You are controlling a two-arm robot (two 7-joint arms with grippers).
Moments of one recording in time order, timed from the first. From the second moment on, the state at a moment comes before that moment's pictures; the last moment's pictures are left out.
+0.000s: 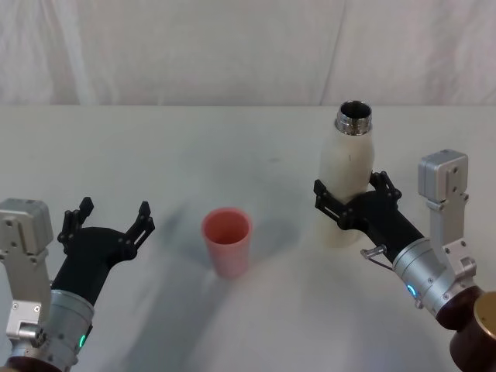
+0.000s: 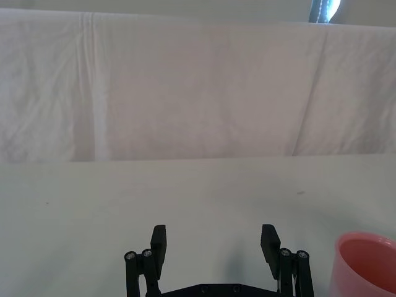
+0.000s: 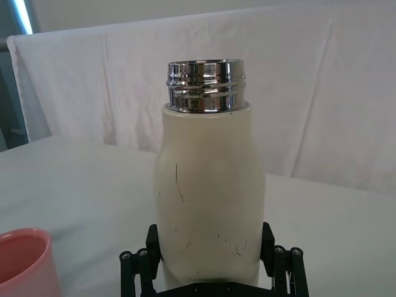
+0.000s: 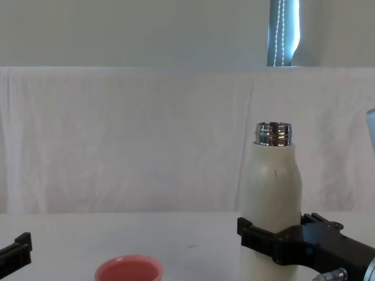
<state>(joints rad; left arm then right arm) 0.27 0.24 0.04 -1.85 -0.25 -0.02 -0.02 0.10 0.14 -0.30 -1.52 0.19 -0.04 0.23</state>
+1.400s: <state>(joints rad) 0.27 0.24 0.04 -1.85 -0.25 -0.02 -0.02 0.08 0.15 -0.29 -1.53 0.20 -0.04 0.23</state>
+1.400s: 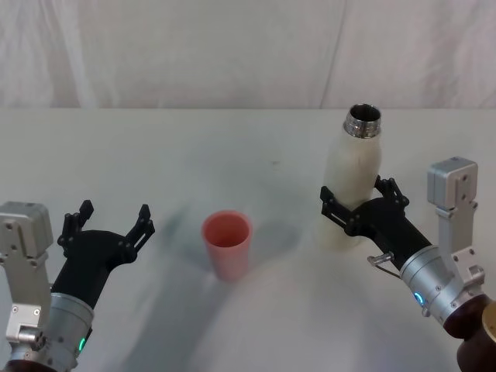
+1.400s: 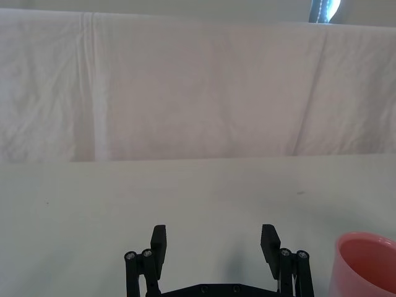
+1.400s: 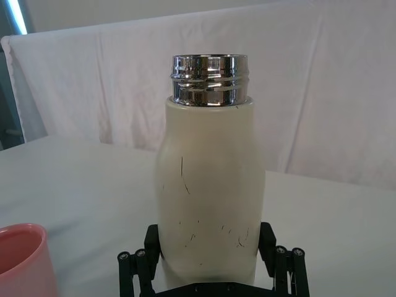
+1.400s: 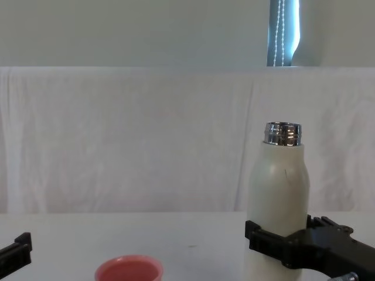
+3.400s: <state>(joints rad) 0.27 0.24 0.04 -1.85 -0.25 -0.02 -0.02 -0.19 0.21 -0.22 -1.76 0.15 -0.13 0.19</state>
